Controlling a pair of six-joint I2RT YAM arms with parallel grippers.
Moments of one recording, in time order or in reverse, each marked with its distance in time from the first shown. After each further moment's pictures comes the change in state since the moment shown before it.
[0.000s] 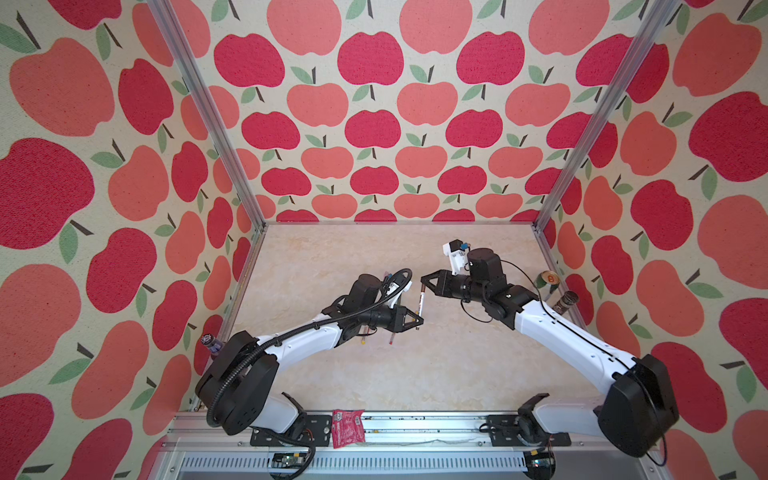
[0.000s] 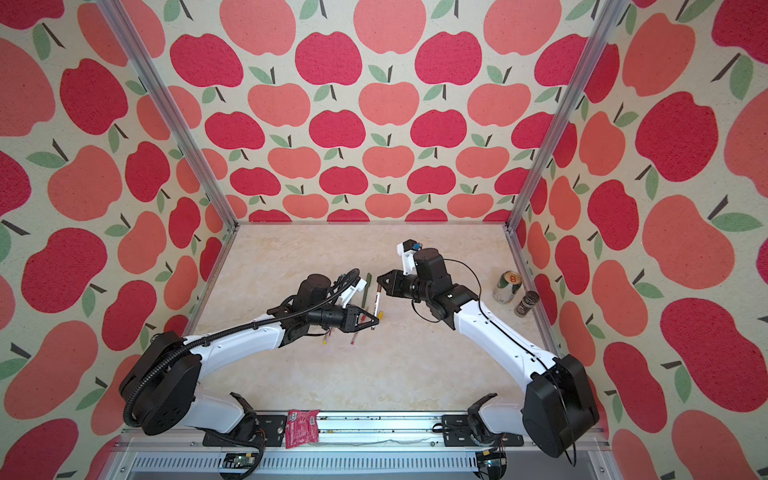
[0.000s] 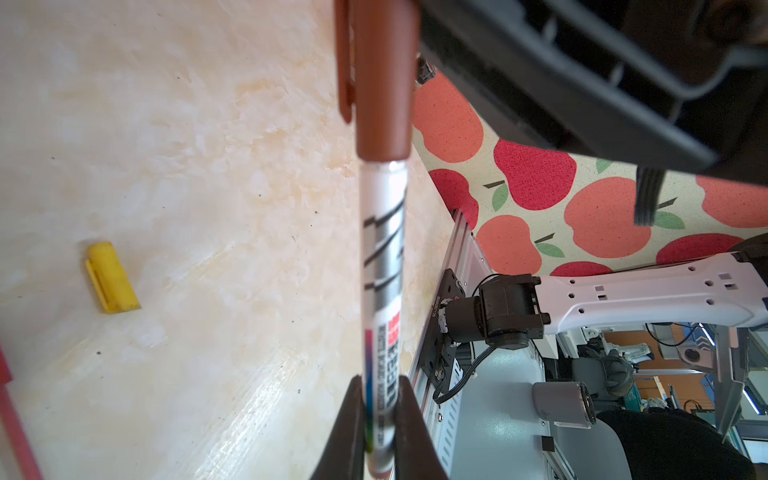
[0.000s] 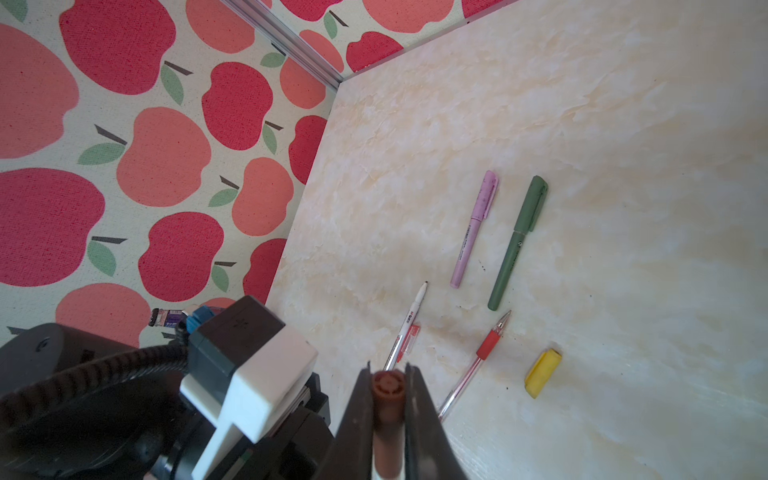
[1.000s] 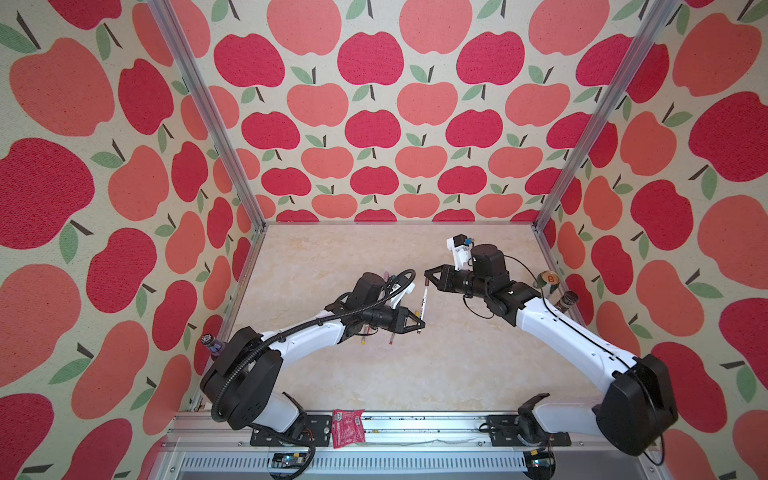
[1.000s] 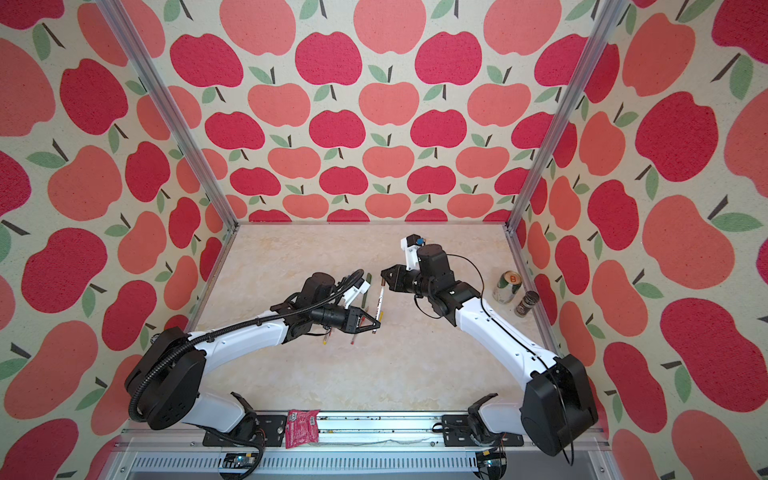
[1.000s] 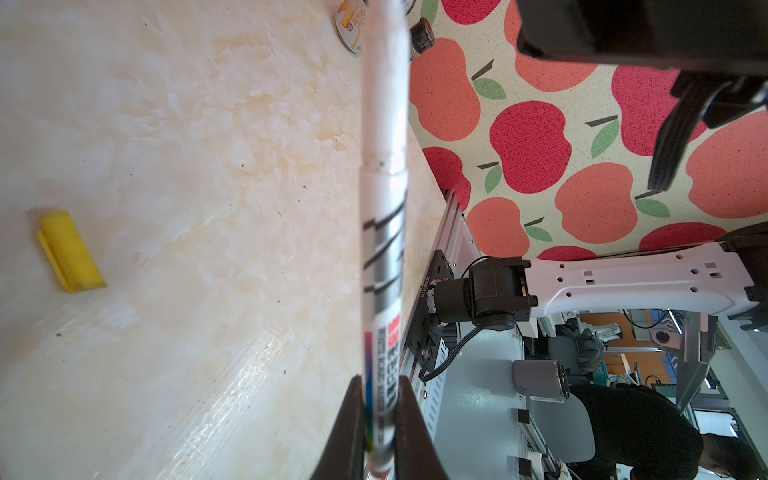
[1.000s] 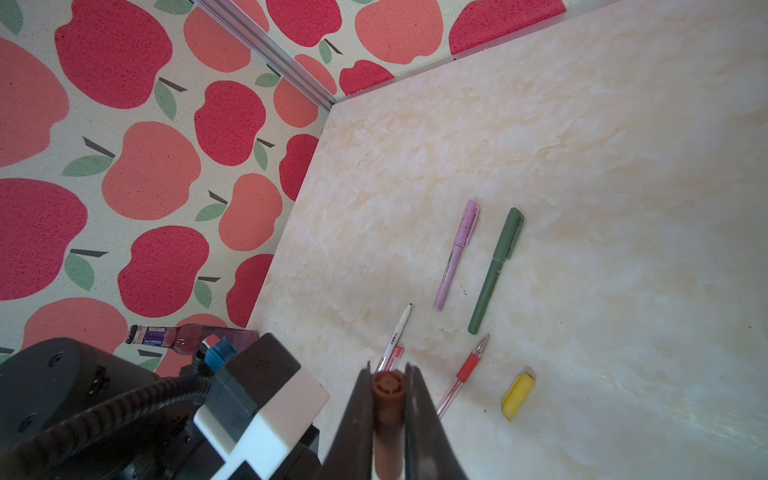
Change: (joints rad) left arm -0.004 0.033 0.041 -0.080 0.061 0.000; right arm -0.027 0.010 0.030 -0.007 0.032 -0.059
